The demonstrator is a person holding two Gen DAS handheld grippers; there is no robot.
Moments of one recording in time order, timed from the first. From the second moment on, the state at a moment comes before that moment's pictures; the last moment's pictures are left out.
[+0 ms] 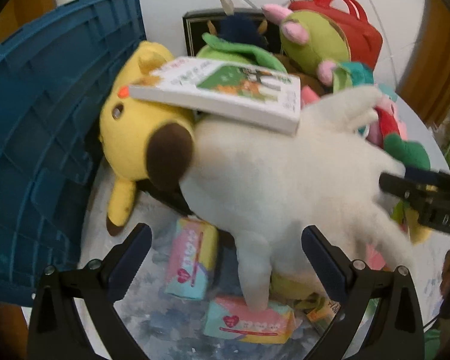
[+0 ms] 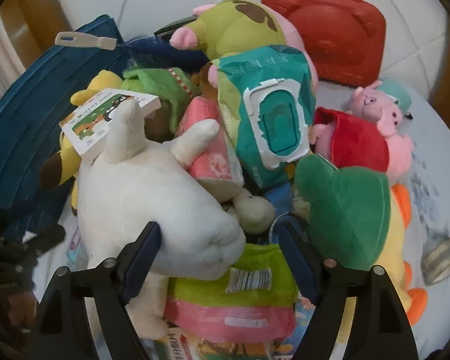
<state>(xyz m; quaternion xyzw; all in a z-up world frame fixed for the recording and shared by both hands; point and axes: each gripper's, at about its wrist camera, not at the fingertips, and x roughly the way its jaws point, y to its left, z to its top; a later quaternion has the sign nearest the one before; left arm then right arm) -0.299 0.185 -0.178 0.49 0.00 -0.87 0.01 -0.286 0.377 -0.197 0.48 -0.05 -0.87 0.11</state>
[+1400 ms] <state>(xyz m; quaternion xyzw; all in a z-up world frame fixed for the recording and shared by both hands) -0.305 0.132 -0.226 0.51 -0.04 -0.85 -0.05 -0.232 0.353 -0.205 0.47 -0.13 -0.86 0.12</state>
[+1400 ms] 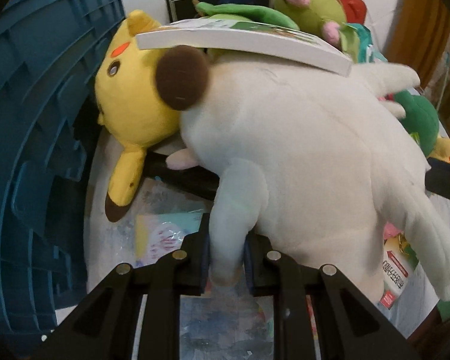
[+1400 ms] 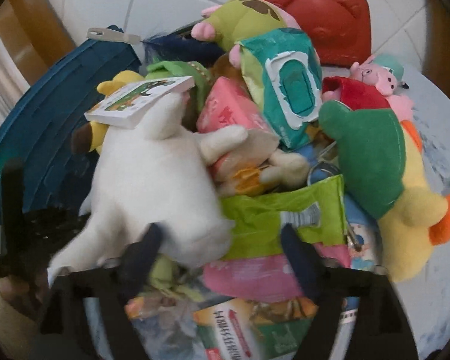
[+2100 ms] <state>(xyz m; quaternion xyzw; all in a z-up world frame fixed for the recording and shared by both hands) -0.293 0.117 -0.229 0.48 0.00 -0.88 -0.02 -0.265 0.309 -0.220 0.41 -0.16 -0.85 0.29</state>
